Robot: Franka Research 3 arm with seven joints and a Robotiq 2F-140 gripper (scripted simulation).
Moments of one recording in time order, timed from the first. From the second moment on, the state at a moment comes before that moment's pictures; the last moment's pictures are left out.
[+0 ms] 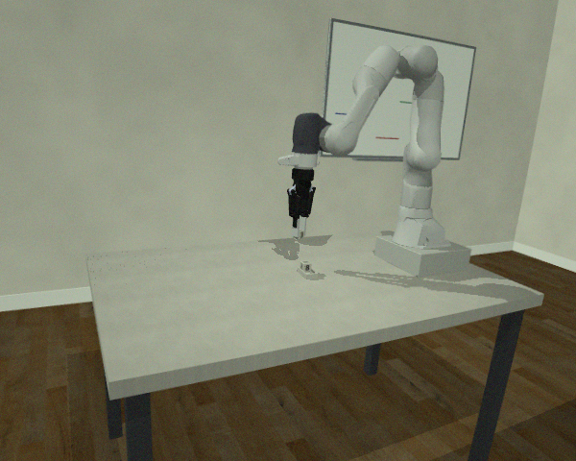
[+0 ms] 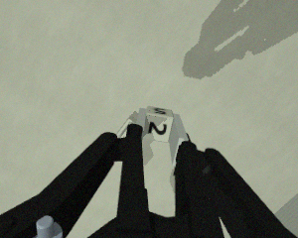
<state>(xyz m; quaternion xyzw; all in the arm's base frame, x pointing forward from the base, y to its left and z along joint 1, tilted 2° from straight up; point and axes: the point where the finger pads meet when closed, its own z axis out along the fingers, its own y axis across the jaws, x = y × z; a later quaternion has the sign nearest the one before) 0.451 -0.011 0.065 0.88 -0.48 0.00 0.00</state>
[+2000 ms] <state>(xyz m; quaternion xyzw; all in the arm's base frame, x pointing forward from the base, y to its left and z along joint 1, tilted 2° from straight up) 0.440 -0.028 0.000 0.75 -0.66 0.00 0.02</state>
